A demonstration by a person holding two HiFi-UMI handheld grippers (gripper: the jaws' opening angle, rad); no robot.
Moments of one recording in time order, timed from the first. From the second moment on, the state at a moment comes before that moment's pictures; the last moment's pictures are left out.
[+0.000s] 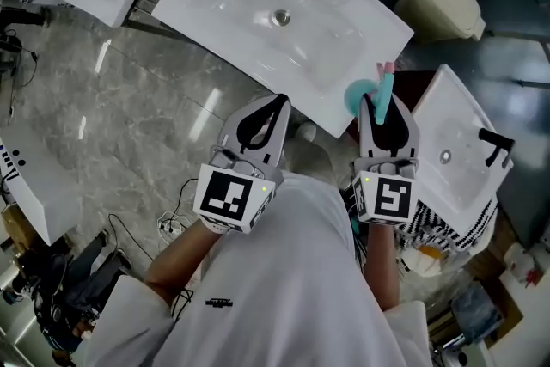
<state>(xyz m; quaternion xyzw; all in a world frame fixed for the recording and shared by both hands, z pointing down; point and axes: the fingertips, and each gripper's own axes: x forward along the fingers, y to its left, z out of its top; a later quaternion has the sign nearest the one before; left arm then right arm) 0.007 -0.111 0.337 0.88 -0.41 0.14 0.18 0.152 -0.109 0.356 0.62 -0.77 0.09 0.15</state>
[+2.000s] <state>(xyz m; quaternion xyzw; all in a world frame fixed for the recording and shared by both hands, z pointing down) -0.056 -0.111 0.273 0.88 -0.44 0.09 0.13 0.086 -0.097 0.265 0.61 -0.79 0.05 0.07</state>
